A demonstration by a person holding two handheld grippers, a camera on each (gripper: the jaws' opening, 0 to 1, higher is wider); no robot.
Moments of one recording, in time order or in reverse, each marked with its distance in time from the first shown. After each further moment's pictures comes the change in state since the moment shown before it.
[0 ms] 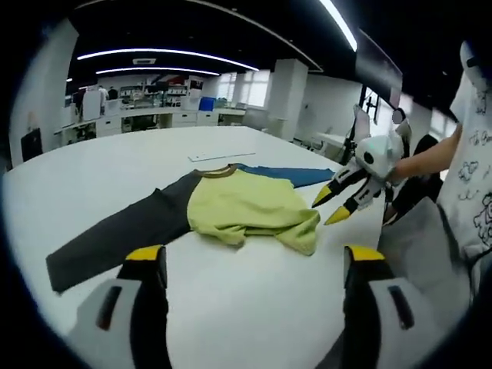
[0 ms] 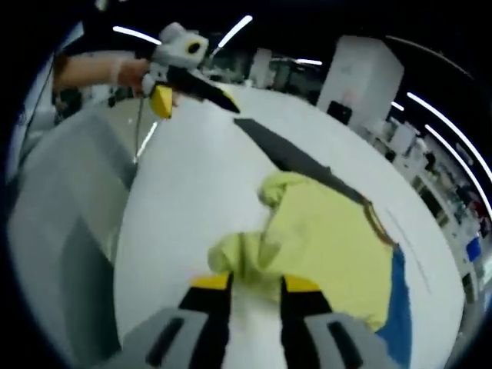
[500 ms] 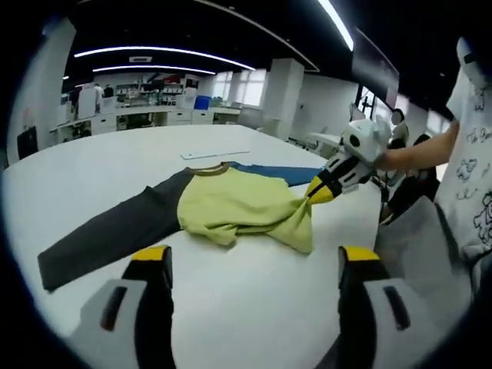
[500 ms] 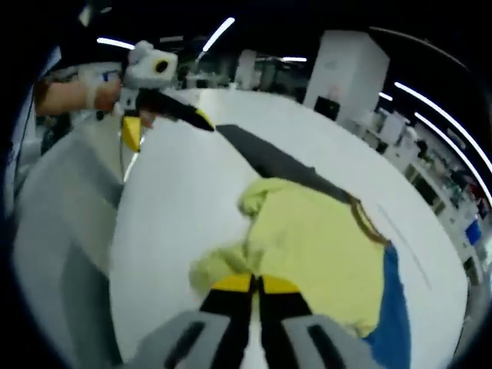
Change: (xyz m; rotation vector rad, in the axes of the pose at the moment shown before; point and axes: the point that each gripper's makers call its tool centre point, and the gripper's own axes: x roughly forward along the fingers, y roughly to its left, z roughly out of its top) left arm 0.007 -0.008 -0.002 -0.024 -0.024 -0.034; right arm -0.012 -0.028 0.029 0.137 -0.053 0.007
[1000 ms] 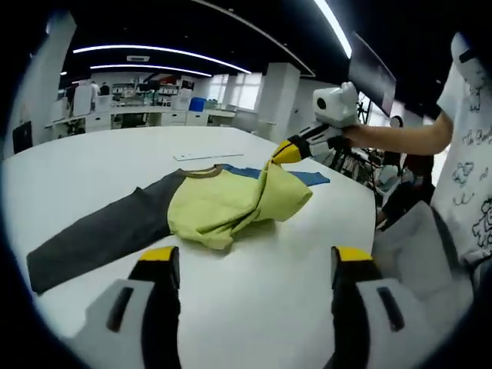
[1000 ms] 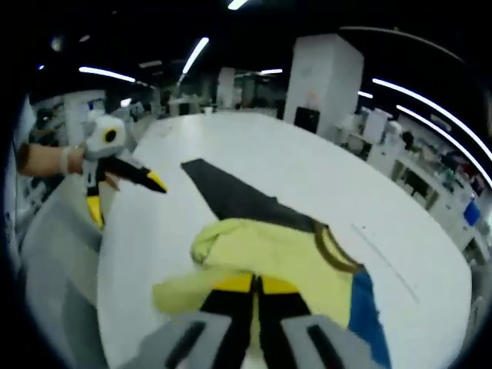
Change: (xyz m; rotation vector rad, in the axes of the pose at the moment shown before) left arm 0.019 -0.002 -0.001 0.001 0.002 -0.033; right arm 0.005 -0.087 0.054 0.068 -0.077 -0.070
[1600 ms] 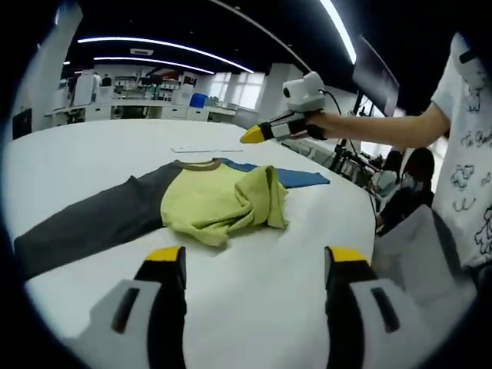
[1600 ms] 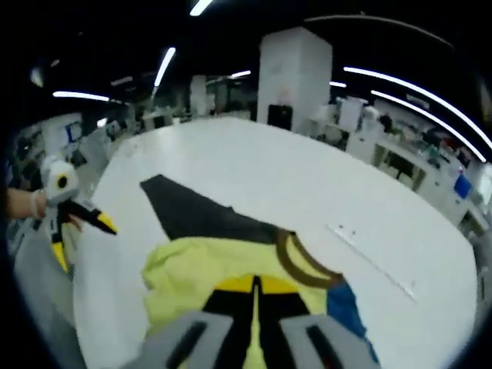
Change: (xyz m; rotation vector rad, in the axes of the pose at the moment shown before) left arm 0.015 0.000 -0.010 -0.061 -0.009 -0.014; right arm 0.035 -0.053 0.007 0.115 -0.006 -0.051
